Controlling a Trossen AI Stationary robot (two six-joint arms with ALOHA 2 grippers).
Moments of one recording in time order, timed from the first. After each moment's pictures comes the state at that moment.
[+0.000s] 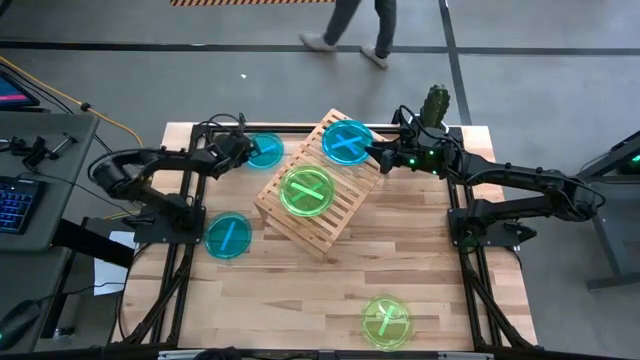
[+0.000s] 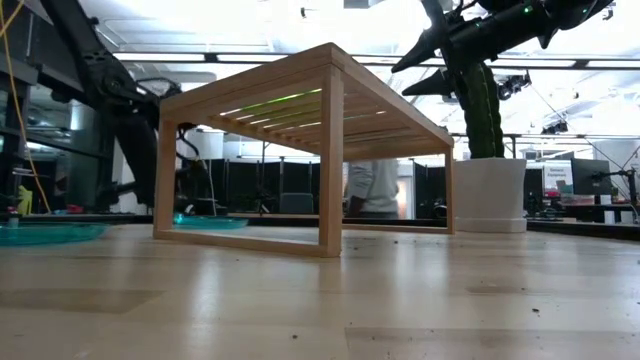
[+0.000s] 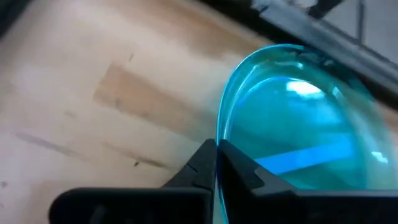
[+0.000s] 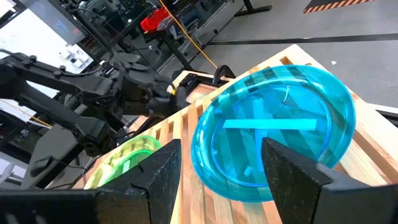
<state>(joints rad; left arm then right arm) 0.81 1.43 0.45 0.02 -0.39 -1.05 -0.40 1.04 0.71 0.08 0.05 0.63</state>
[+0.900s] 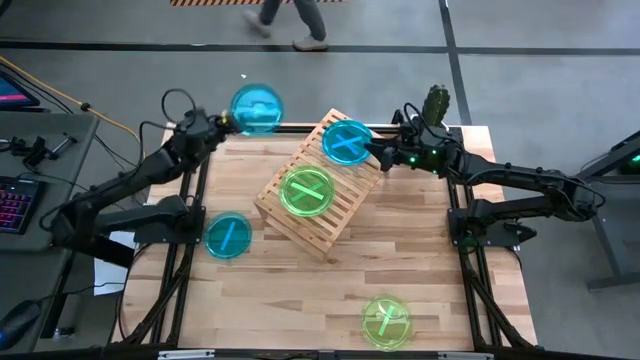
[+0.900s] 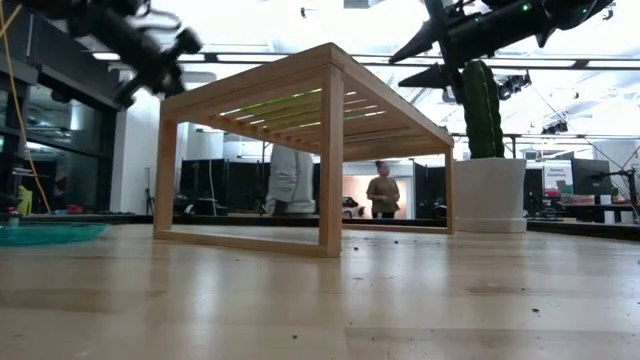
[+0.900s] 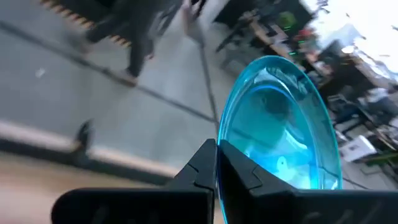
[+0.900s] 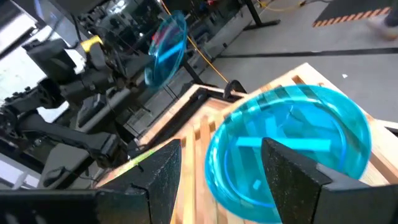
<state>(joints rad) 0.70 0.78 0.61 -0.12 -0.49 -0.82 -0.40 1.04 0.71 0.14 0.05 0.63</state>
